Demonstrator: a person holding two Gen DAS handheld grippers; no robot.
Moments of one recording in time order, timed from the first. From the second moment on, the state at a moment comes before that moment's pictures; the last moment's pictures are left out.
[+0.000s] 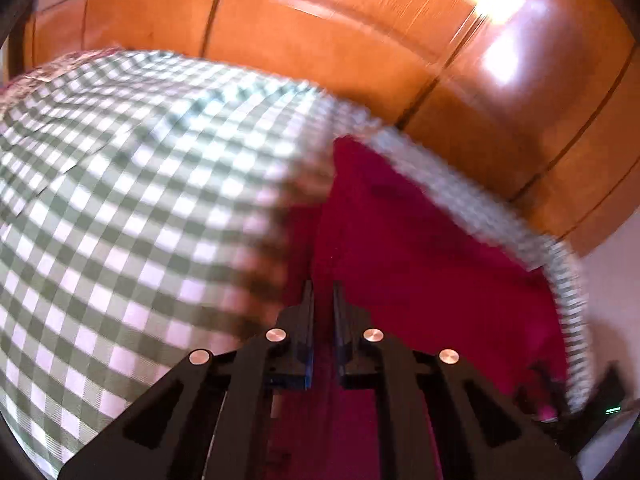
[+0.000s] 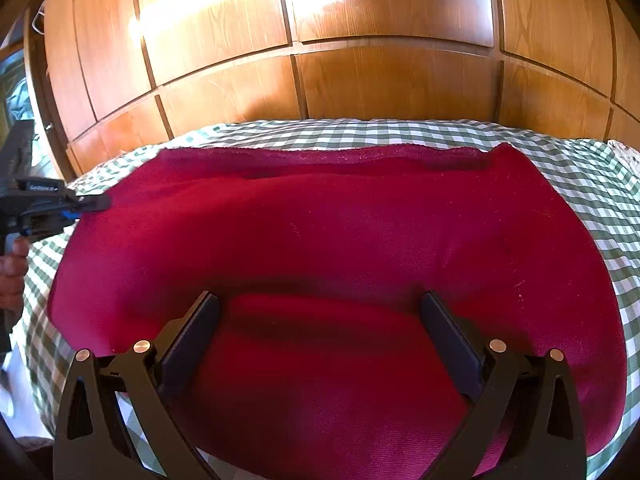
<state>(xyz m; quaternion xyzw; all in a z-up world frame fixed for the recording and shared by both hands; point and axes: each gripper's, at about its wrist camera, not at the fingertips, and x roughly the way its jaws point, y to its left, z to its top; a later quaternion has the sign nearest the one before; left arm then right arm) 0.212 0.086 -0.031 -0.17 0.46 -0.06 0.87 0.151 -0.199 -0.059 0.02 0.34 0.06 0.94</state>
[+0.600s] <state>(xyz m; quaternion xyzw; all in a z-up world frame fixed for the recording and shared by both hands) 0.136 -0.008 0.015 -0.02 0.38 -0.12 0.91 0.125 -0.264 0.001 0.11 0.31 -0.01 0.94</state>
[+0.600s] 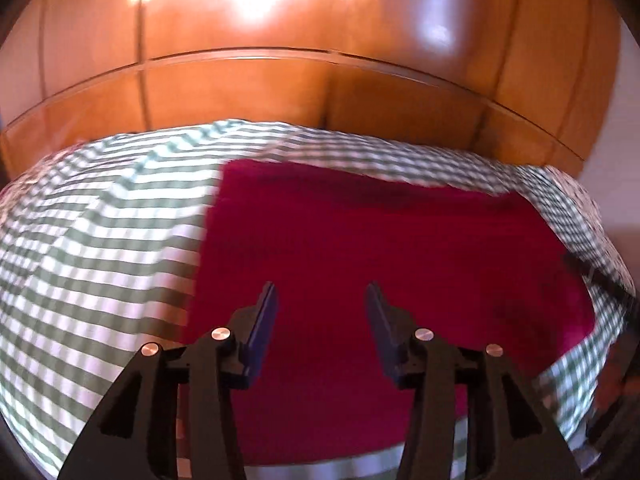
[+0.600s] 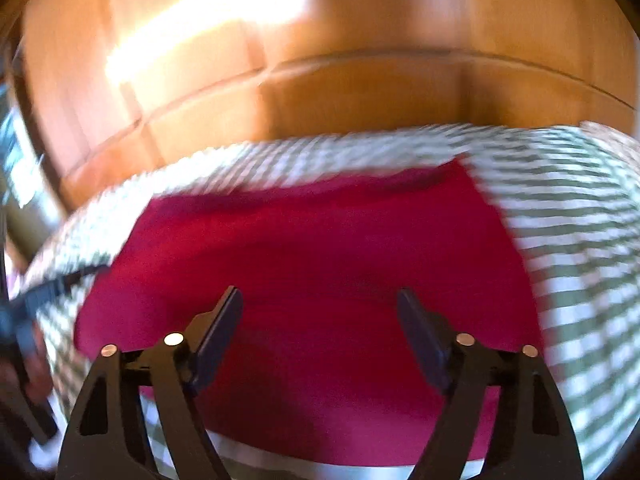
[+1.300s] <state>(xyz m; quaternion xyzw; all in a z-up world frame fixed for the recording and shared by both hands) 0.147 -0.026 -0.018 -0.02 0.43 -0.12 0.90 0.160 -0.342 -0.050 0.09 0.41 -0.12 0.90</state>
